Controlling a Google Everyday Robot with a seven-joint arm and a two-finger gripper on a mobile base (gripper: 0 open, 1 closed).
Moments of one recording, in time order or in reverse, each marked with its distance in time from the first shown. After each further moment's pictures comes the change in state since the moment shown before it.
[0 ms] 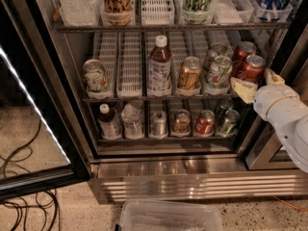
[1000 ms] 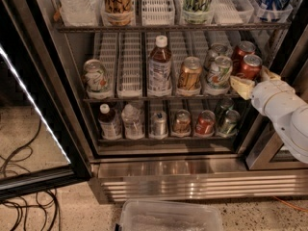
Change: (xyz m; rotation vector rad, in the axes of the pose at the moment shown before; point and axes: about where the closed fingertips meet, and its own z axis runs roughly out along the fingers) arm 0.013 -0.010 0.025 -0.002 0.037 -0.020
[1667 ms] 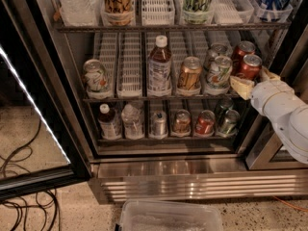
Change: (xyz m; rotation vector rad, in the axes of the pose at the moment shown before) arm -0.002 0.002 0.002 0.006 -0.005 0.000
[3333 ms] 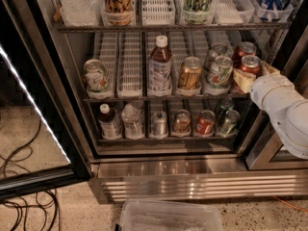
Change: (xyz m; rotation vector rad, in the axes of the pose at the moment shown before) arm -0.015 -0.007 0.007 0.045 -0.020 0.008
